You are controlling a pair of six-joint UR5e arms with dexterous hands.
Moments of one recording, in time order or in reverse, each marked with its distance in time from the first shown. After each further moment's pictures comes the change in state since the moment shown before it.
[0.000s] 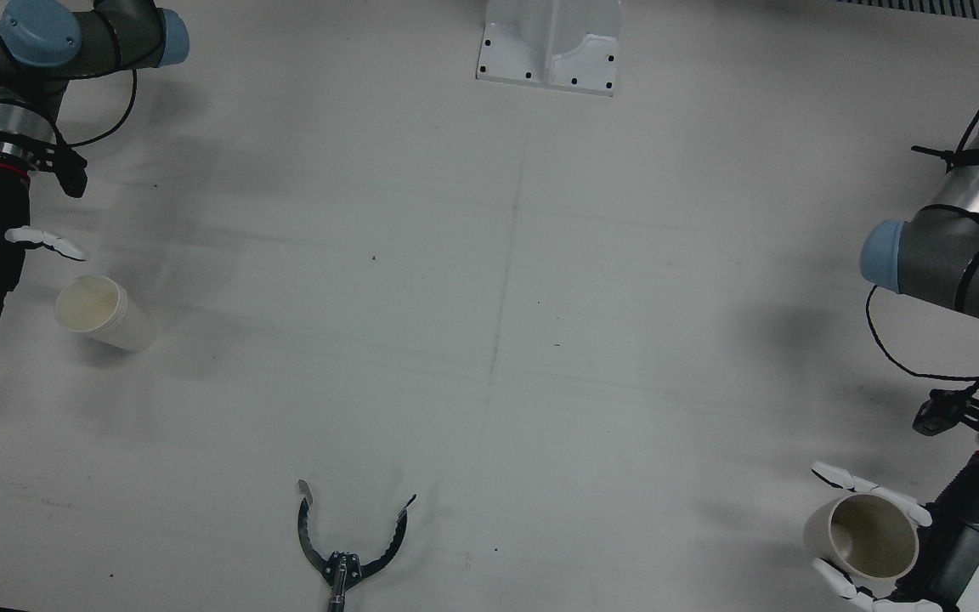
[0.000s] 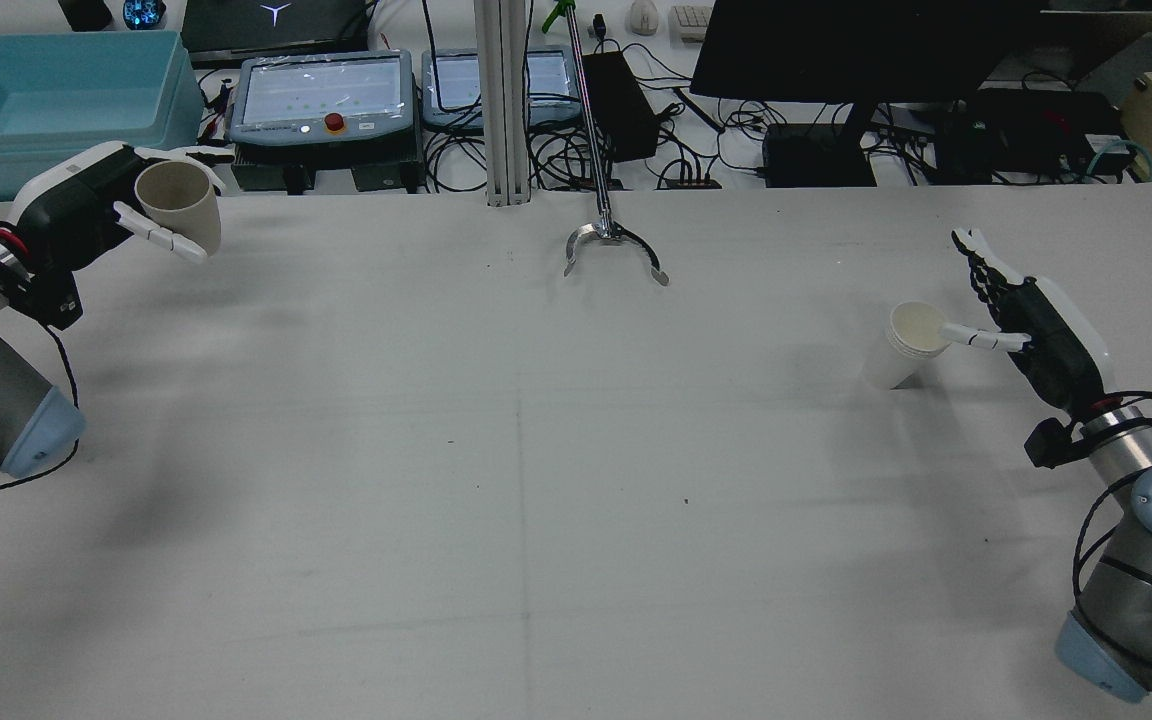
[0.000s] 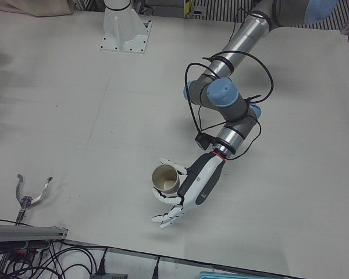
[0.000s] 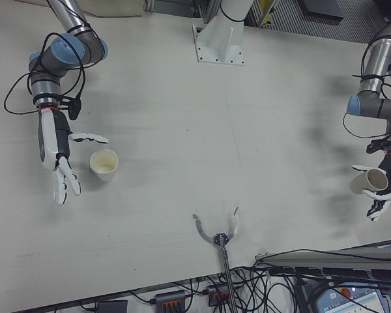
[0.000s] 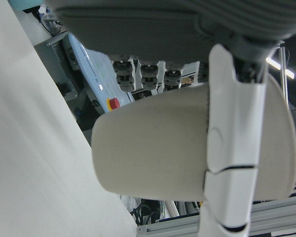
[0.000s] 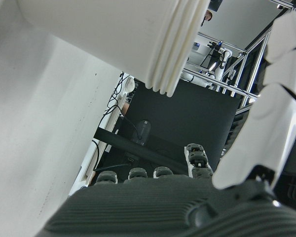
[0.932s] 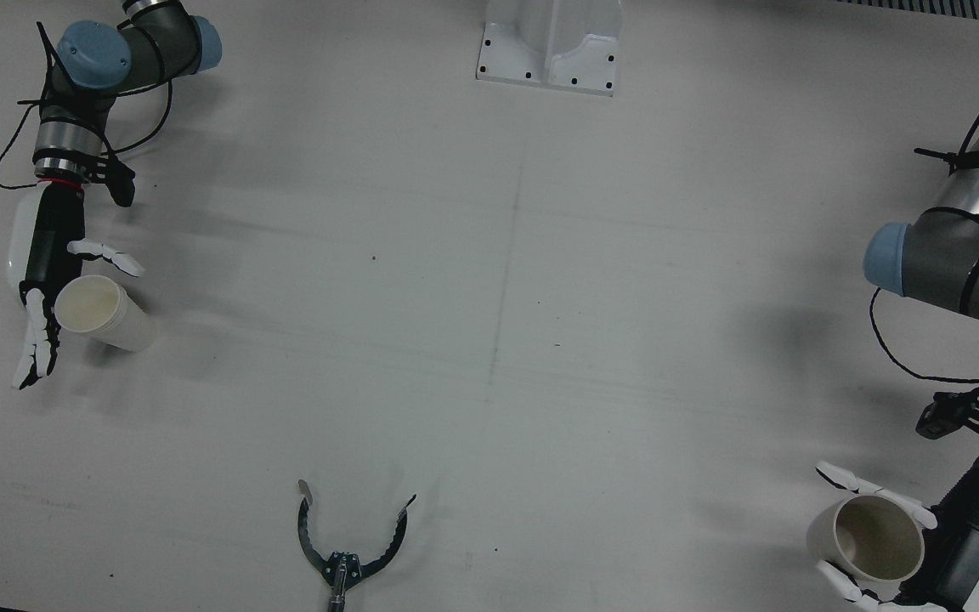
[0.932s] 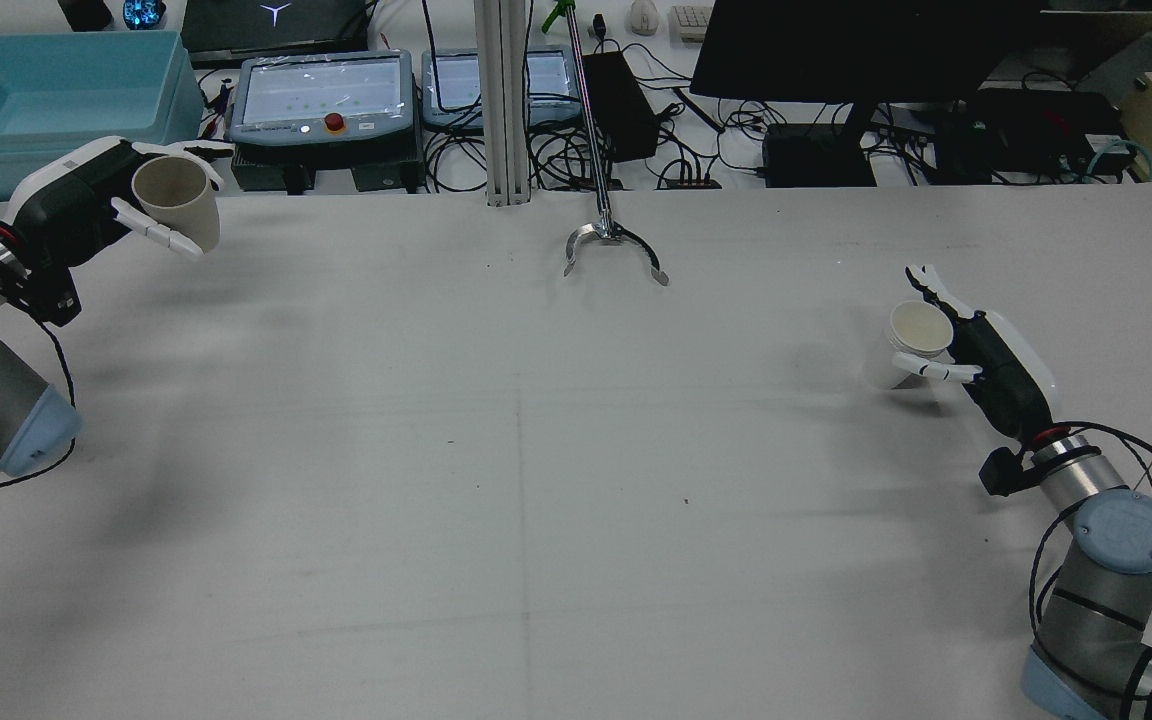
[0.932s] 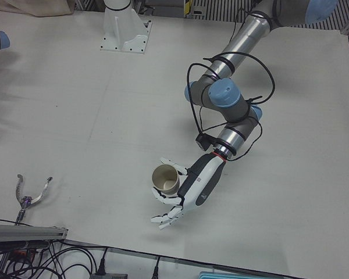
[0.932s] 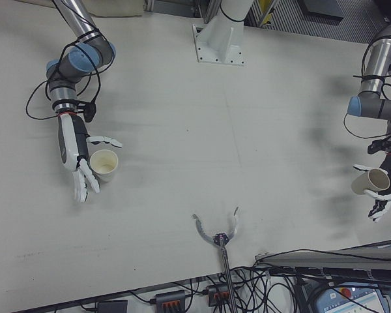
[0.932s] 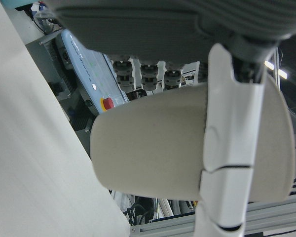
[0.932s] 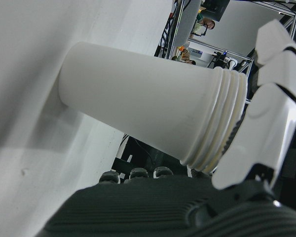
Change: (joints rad) left arm -0.005 0.001 0.007 -0.032 0.000 -0.004; right arm -0.107 0.042 -0.047 0.000 0.066 0.029
